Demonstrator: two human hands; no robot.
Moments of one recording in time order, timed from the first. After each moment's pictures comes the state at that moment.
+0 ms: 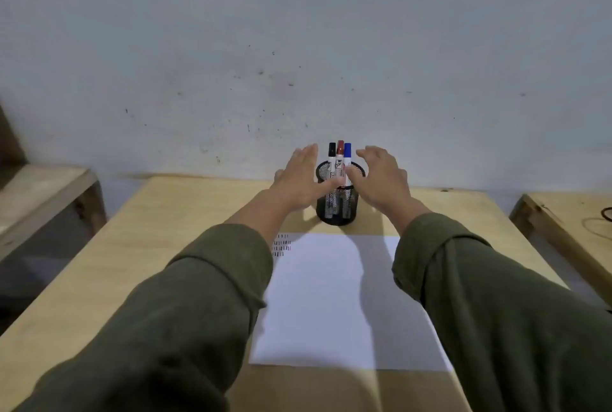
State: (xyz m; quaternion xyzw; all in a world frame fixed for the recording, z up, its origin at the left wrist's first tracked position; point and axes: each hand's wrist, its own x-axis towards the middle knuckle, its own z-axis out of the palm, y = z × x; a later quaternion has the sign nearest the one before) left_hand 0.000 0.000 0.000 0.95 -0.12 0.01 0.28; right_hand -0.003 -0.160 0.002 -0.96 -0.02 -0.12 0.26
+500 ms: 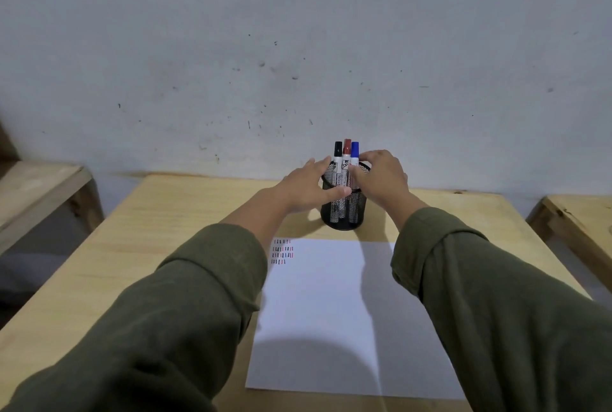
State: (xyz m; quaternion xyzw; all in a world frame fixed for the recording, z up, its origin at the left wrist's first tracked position) left_hand 0.020 0.004 -0.008 0.94 -0.14 -0.08 0.29; right_hand 0.034 -0.151 -0.010 -0.94 0.04 -0.10 0.32
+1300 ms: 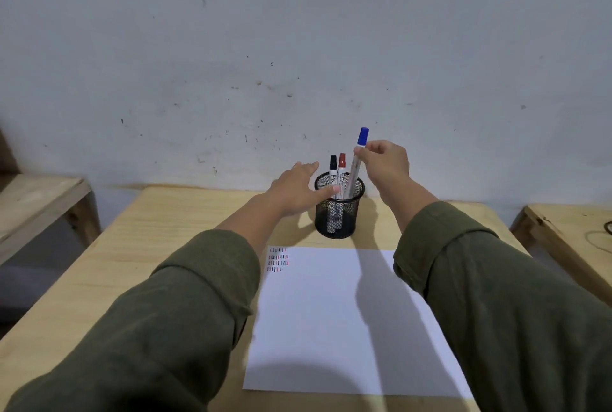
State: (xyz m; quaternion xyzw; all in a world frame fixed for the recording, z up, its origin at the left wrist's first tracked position) left_hand 0.007 0.005 0.013 0.95 -0.10 -0.03 0.29; right_hand 0.027 -0.154 0.032 -0.79 0.11 -0.15 0.58
